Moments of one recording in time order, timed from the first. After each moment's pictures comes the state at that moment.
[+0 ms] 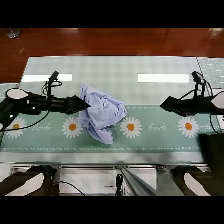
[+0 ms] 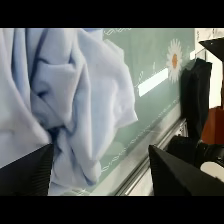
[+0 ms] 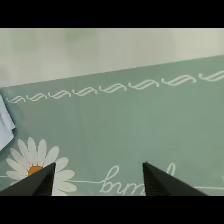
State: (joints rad) left arm -0.01 -1.20 0.74 0.44 -1.19 -0.98; right arm -0.06 -0.95 0.73 -1.13 1.00 1.57
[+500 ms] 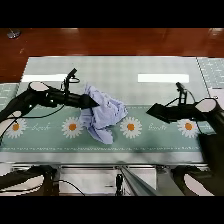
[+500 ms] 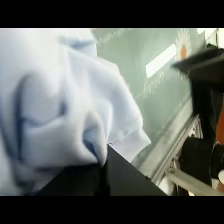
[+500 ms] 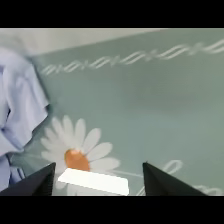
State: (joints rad) left arm -0.16 -1.37 0.91 0.44 -1.09 -0.96; right arm 0.06 -1.07 0.62 -0.85 0.93 1.44
